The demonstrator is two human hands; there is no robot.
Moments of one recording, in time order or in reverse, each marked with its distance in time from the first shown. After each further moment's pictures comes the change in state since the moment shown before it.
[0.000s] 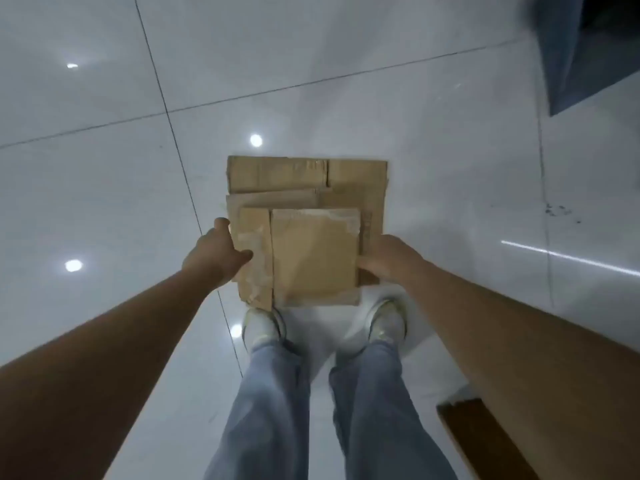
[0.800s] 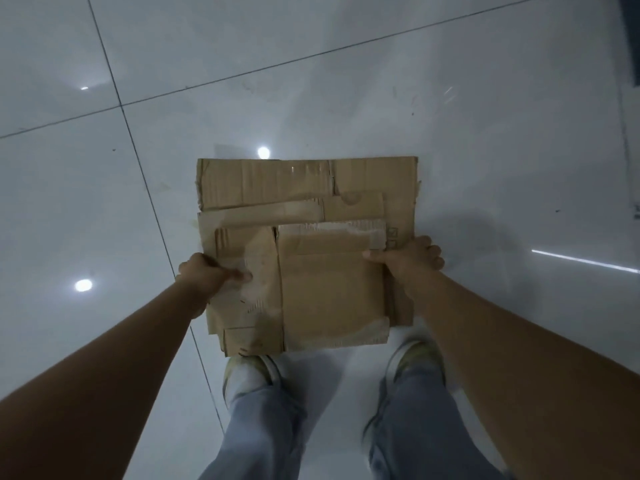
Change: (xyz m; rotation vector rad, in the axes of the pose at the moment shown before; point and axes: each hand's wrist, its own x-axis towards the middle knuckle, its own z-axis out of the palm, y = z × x) left_hand 0.122 -0.044 0.079 -0.549 -0.020 -0.322; right_hand 0.126 0.043 0.034 0.667 0.273 0.367
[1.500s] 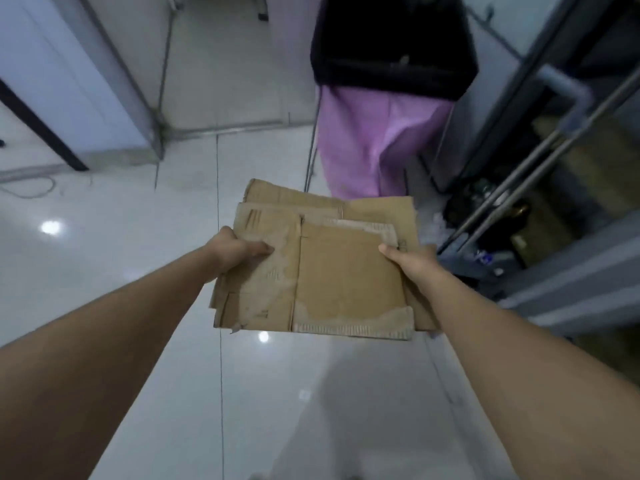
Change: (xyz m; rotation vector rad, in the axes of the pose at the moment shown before) left_hand -0.575 0.334 -0.294 -0.065 -0.006 0.665; right_hand -0.432 -0.218 -0.447 0.403 0.159 -0.545
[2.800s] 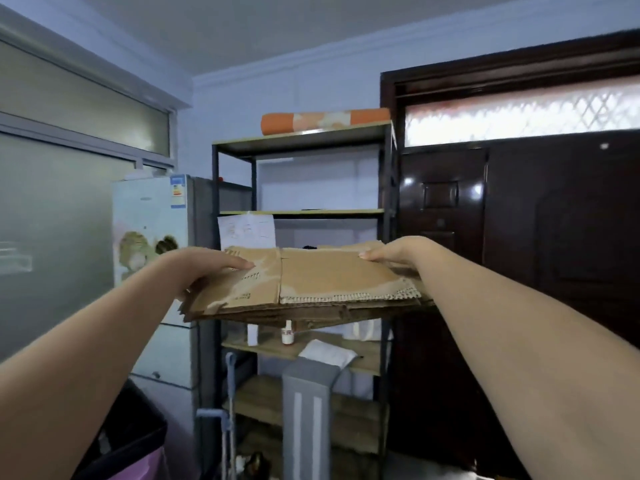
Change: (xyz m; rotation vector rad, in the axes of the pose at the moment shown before) left_hand -0.566 0.437 -0.098 0.544 -0.405 0.938; right_hand -0.765 -0.255 -0.361 -0.025 0.881 0.003
